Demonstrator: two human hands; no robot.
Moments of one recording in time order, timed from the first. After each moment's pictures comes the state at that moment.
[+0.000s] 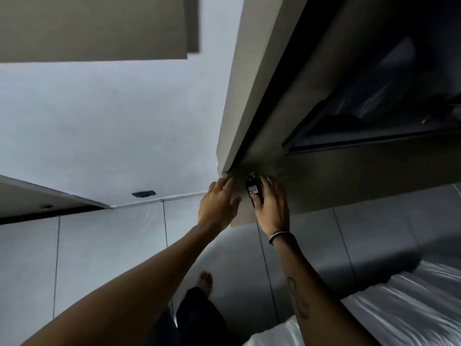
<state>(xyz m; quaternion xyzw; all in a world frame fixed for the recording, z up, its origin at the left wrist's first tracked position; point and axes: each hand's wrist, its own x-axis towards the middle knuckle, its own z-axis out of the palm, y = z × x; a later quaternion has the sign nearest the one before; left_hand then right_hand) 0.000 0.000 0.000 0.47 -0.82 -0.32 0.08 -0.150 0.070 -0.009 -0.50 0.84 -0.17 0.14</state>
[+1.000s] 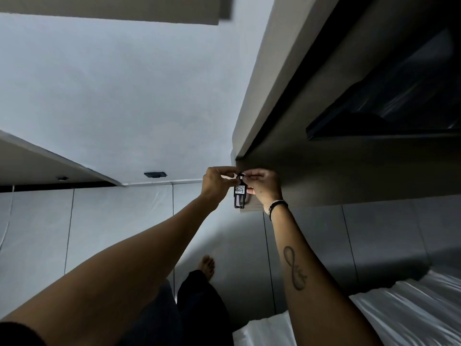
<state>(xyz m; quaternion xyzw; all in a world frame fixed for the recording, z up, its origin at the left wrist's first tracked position) 0.024 -0.026 -0.025 0.59 -0.47 -0.63 0.17 -0.115 0.021 -0.011 -0.18 0.76 -0.37 0.50</state>
